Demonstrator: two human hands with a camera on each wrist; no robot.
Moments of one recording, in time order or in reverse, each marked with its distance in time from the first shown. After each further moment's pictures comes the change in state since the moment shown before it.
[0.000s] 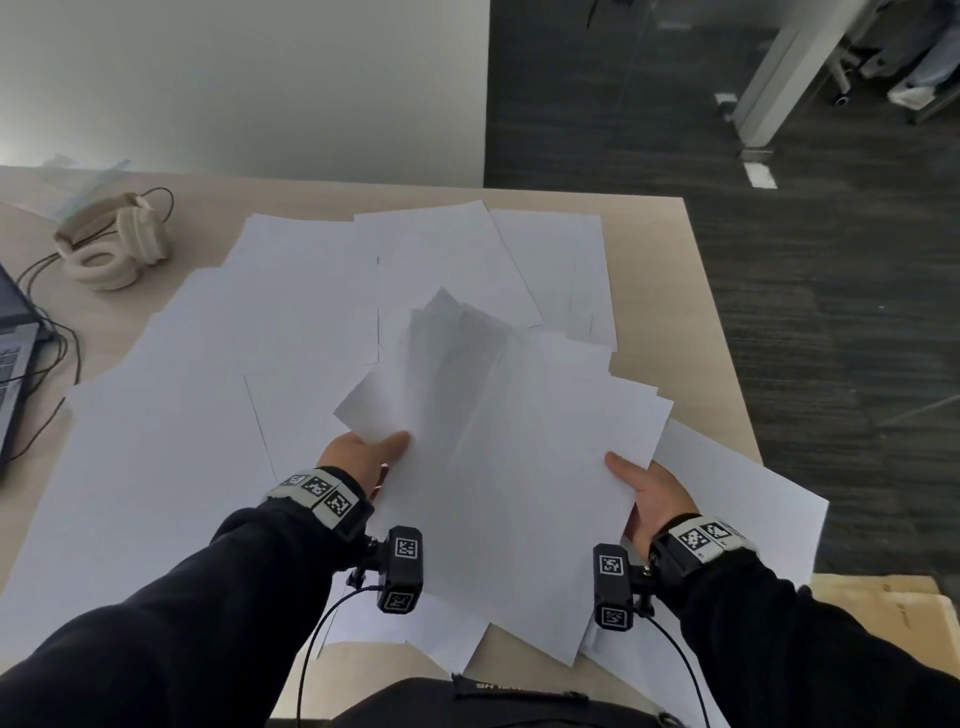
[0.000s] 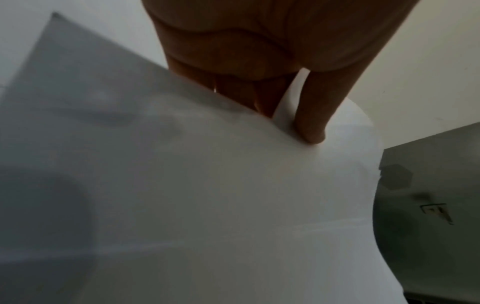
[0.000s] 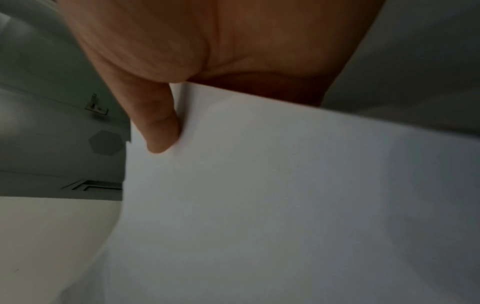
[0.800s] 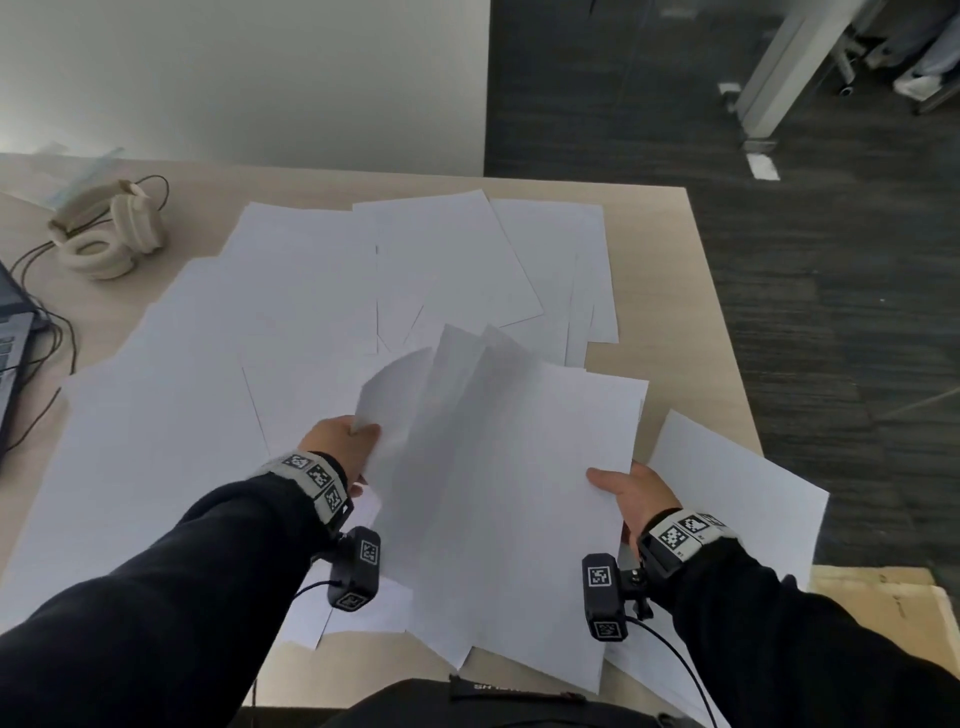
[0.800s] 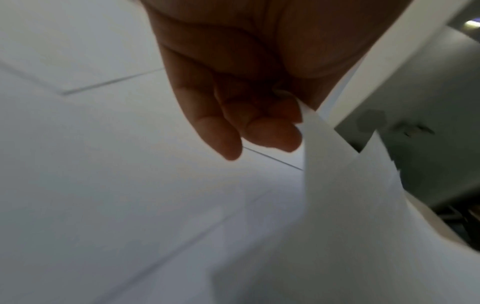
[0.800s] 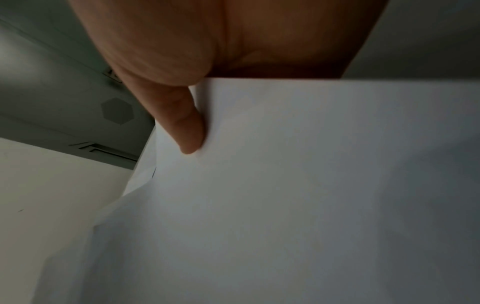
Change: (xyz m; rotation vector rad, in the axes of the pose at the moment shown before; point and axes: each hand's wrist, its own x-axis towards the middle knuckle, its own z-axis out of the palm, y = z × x) left_hand -0.001 0.009 -0.015 0.375 0.076 0.071; right_hand 0.004 0.011 0.004 -0.292 -0.007 -0.009
